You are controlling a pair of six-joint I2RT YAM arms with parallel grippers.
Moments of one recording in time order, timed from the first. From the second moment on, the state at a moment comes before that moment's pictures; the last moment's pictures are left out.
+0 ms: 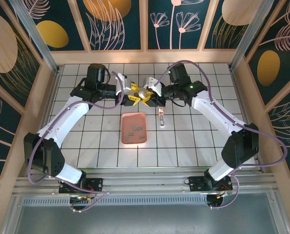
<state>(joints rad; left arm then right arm) -0.36 1.50 1.31 -0.37 1.06 0.68 0.53 1.57 1.42 -0.58 -0.77 -0.67</state>
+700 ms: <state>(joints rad) -0.36 1.47 1.26 -0.37 1.09 0.68 0.53 1.49 1.27 -0.40 -0.81 -0.61</state>
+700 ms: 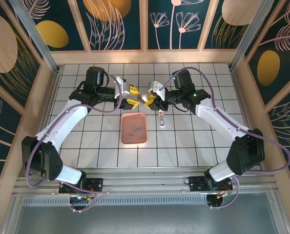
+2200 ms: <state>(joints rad) -0.36 1.49 1.29 -0.39 0.95 0.71 0.56 1.39 1.11 -0.08 -0.62 -0.08</state>
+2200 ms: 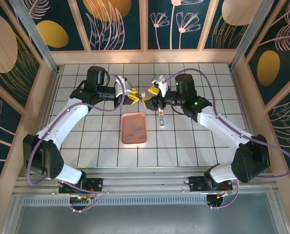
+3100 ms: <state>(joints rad) -0.36 1.51 1.31 -0.48 0.87 0.79 0.58 1.46 1.11 0.01 -0.54 0.40</state>
